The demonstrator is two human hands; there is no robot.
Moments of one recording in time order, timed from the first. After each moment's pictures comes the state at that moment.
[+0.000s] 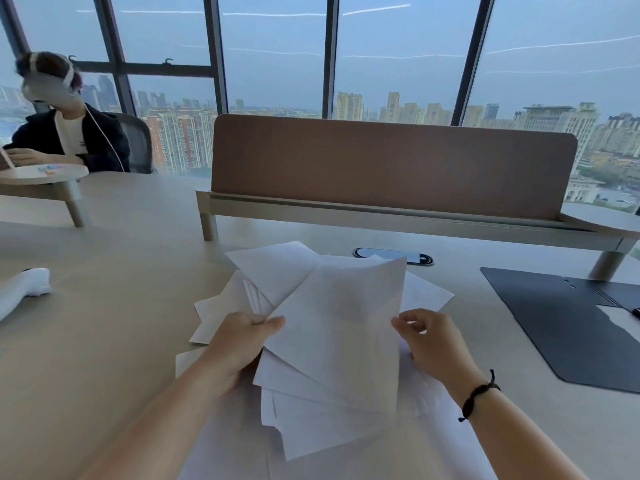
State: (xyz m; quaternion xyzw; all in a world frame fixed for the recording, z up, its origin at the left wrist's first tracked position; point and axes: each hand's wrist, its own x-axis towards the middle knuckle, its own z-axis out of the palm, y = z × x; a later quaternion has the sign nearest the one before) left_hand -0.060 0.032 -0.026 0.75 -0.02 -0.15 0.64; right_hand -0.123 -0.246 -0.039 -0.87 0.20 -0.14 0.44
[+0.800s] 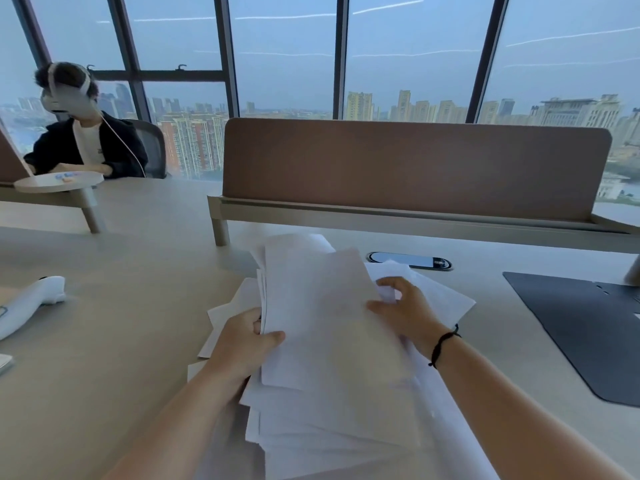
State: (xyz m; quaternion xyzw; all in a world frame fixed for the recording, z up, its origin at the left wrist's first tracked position) left_hand -0.030 0.042 -0.043 0.80 -0.02 -0.03 0.60; right_hand -0.034 -0.231 -0.034 -0.82 0.16 -0.09 0.54
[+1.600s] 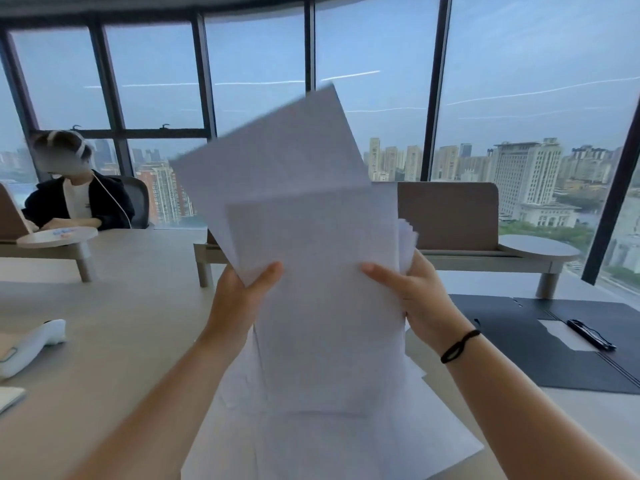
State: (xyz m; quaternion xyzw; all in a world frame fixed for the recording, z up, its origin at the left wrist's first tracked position) left_hand -0.111 0.002 0.091 0.61 -0.26 0.13 0.74; right_hand -0.186 -0.229 0.106 -0.63 -0.08 -0.22 0.74
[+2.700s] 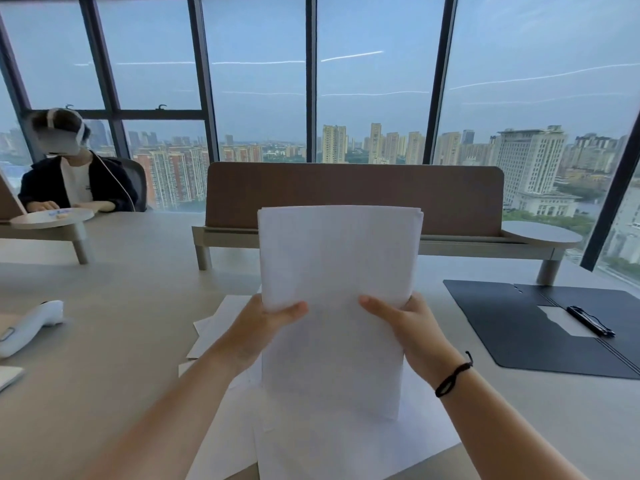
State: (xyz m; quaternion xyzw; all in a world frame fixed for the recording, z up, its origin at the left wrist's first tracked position) left_hand -0.100 0.001 0.033 0.68 -0.23 -0.09 0.68; right_hand -0.193 -0.221 0.044 -0.64 0.01 -0.17 0.75
